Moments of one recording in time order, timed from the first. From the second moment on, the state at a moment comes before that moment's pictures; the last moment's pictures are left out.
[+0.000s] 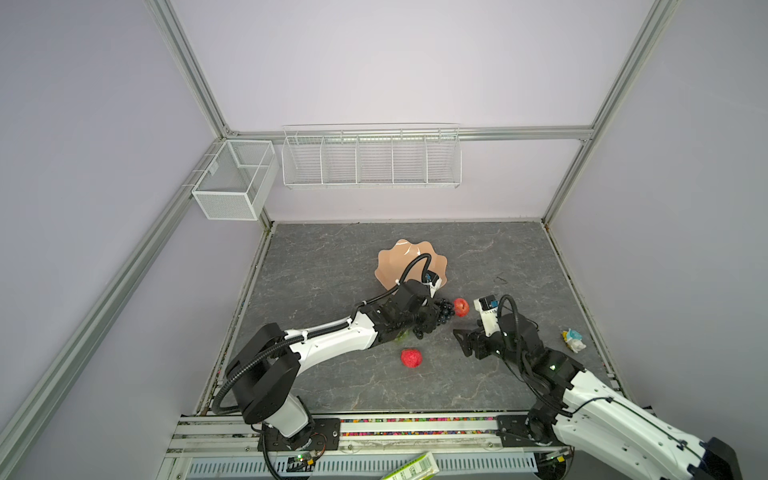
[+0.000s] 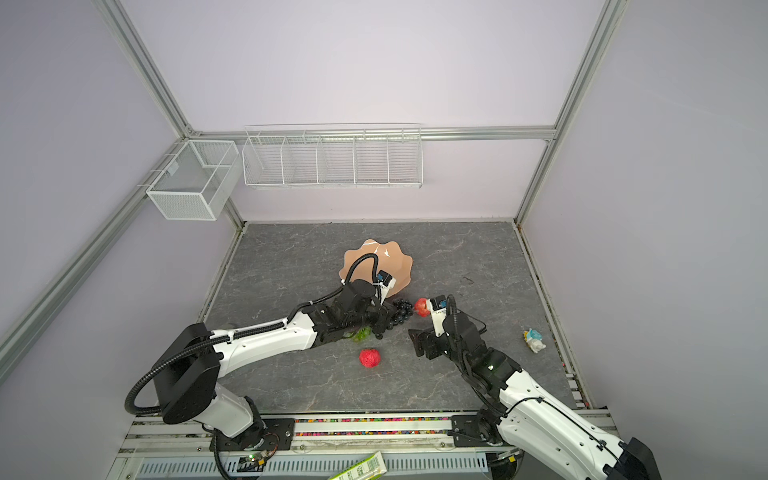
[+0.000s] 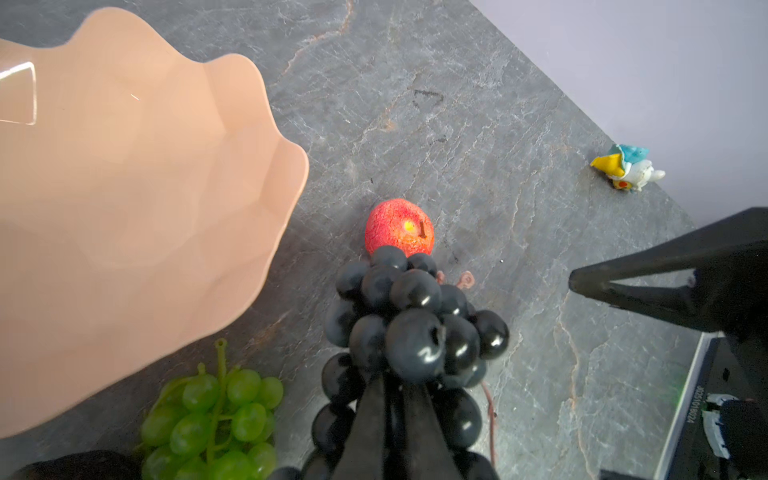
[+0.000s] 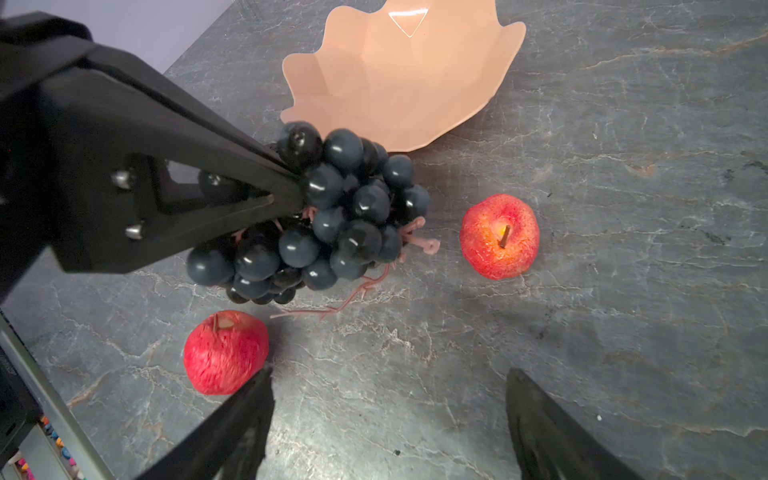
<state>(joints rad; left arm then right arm) -0.98 1.56 1.00 -0.05 -0.01 -0.30 0.70 0.75 0.43 -0.27 0.04 0.32</state>
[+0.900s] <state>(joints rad) -0.67 1.96 1.53 -0.20 -0.10 -0.18 0.70 0.91 0.49 -0.14 -0.01 0.31</state>
